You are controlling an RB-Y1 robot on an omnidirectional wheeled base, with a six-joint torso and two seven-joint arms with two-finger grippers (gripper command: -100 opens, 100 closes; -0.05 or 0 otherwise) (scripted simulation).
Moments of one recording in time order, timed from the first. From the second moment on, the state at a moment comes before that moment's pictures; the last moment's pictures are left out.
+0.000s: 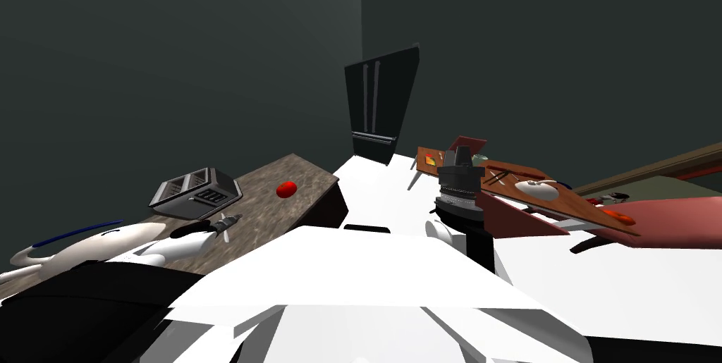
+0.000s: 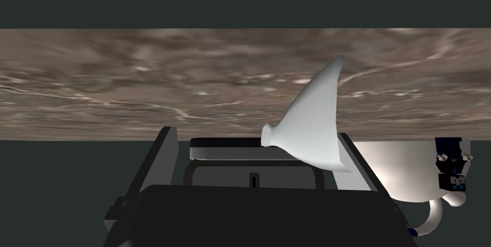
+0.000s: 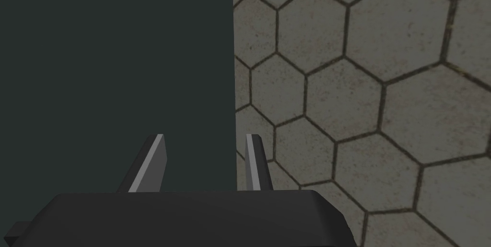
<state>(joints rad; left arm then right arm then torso) 0.35 1.19 -0.20 -0.80 0.93 0.14 -0.76 0.54 -0.04 -0.02 -2.39 -0.05 -0.48 0.16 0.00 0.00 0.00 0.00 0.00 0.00</state>
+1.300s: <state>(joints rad) 0.32 1.16 -0.21 -0.65 1.19 0.08 -1.05 0.54 -0.04 -0.02 -2.39 -0.05 -0.48 0.16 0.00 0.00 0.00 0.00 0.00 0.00</state>
